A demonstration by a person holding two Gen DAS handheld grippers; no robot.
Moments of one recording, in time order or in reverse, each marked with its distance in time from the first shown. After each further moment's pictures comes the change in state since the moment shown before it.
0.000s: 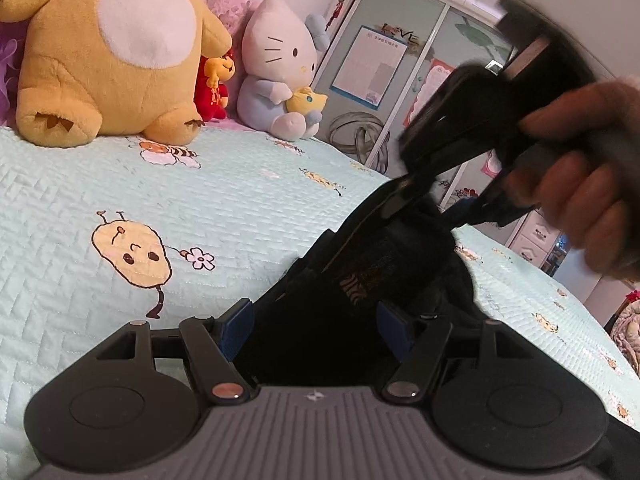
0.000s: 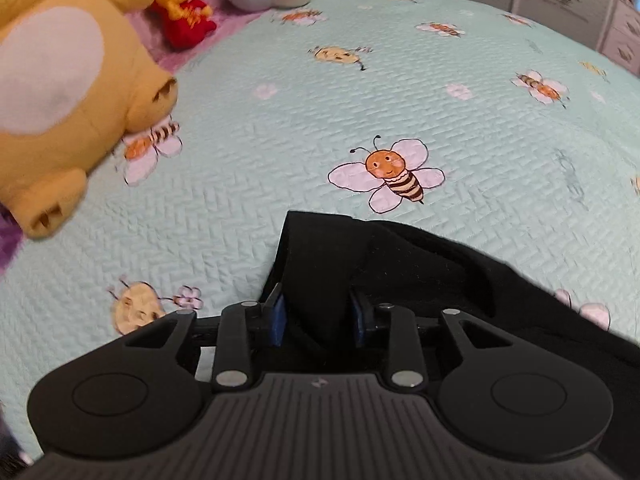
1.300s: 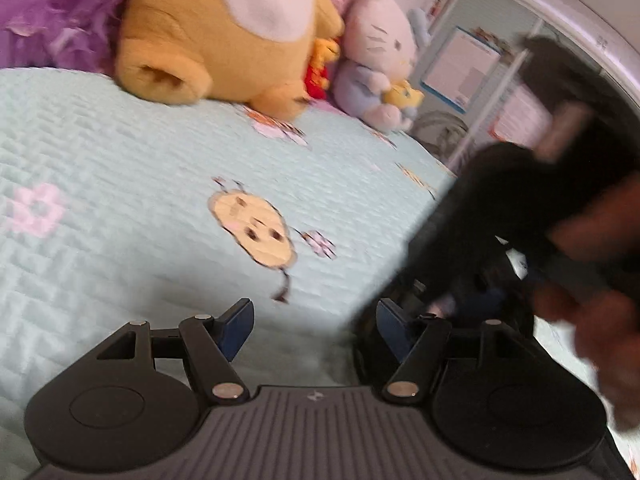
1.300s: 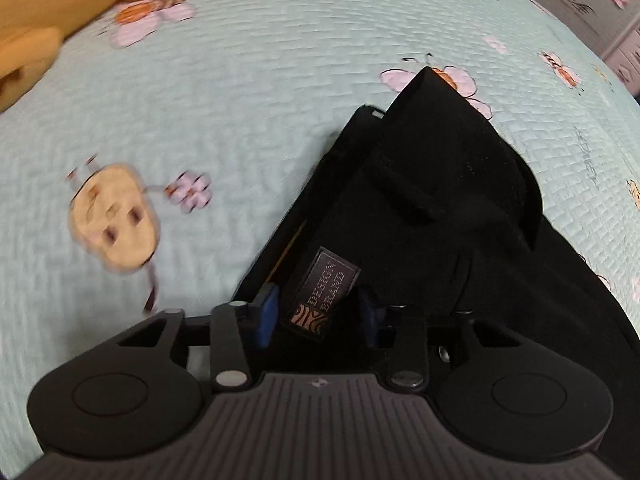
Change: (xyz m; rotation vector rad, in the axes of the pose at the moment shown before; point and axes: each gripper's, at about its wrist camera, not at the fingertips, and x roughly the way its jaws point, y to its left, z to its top) left arm -0.017 0.066 0.006 -0.188 0.025 0.218; right arm 0.050 0.105 -0.045 -0.121 0.210 -0.133
